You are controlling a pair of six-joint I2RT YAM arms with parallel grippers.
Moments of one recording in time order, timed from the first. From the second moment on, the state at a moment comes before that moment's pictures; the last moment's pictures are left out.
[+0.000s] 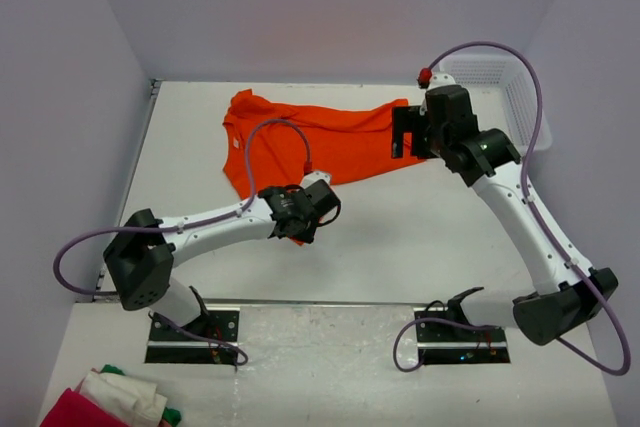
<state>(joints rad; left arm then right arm) -0.97 1.53 1.11 -0.77 -0.39 -0.60 0.42 1.31 1.47 -0.85 0.22 0.24</state>
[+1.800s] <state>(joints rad) -0.90 1.71 1.00 -0.51 -0.21 -0.56 0.40 1.20 1.33 -0.79 0.19 0.24</state>
